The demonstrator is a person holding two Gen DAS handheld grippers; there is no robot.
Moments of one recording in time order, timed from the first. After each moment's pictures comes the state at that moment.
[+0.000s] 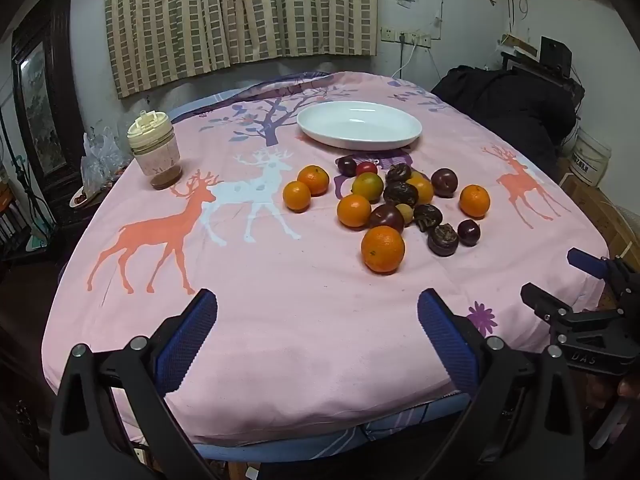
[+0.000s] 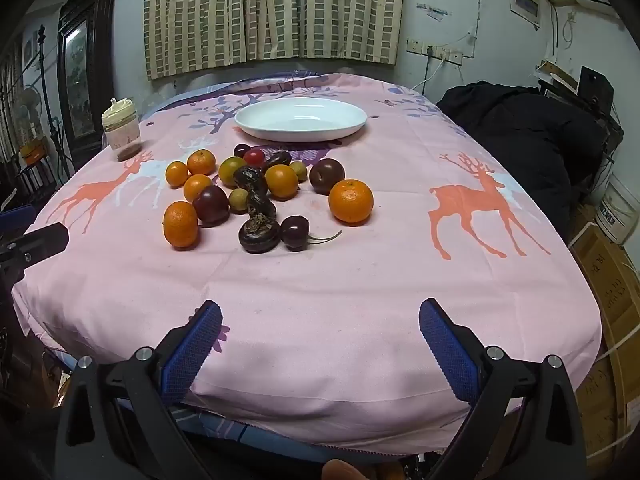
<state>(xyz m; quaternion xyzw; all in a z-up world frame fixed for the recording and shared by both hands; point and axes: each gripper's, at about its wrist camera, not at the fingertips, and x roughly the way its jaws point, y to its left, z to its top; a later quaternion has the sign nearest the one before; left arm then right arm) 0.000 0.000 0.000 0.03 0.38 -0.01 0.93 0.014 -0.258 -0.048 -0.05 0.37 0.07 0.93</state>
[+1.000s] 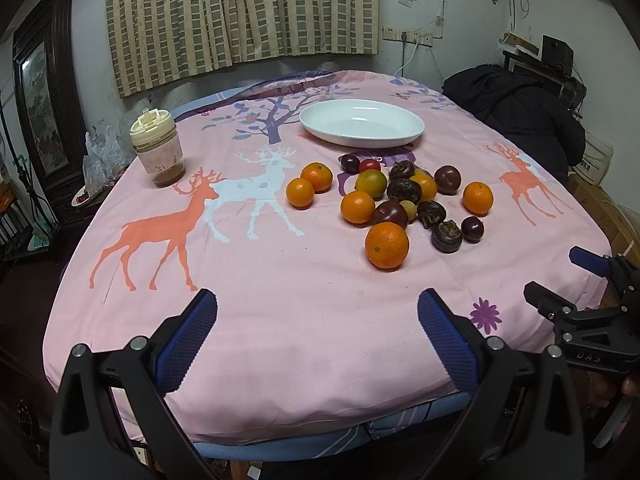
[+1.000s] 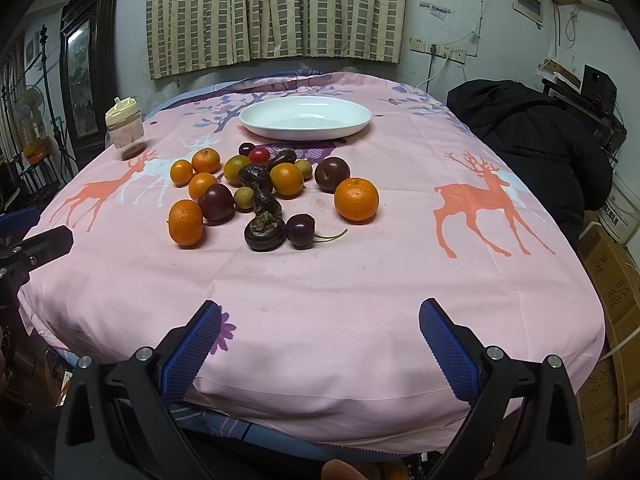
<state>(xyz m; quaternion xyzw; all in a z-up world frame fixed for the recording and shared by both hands) -0.003 0.003 -0.002 0.03 0.37 -0.01 0.93 0.014 -0.256 -0.050 -0.05 0.37 0.07 0.93</state>
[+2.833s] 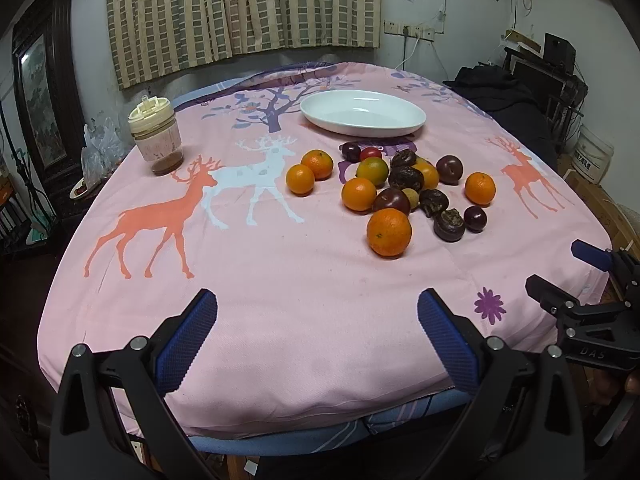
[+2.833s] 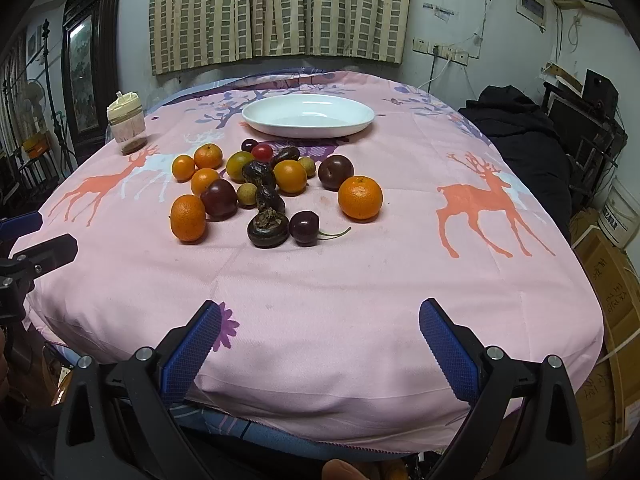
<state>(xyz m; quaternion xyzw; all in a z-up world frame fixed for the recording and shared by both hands) -0.004 0.005 -0.014 0.03 0.38 -0.01 0.92 0.014 -0.249 -0.052 -0.05 0.37 0.07 0.93</state>
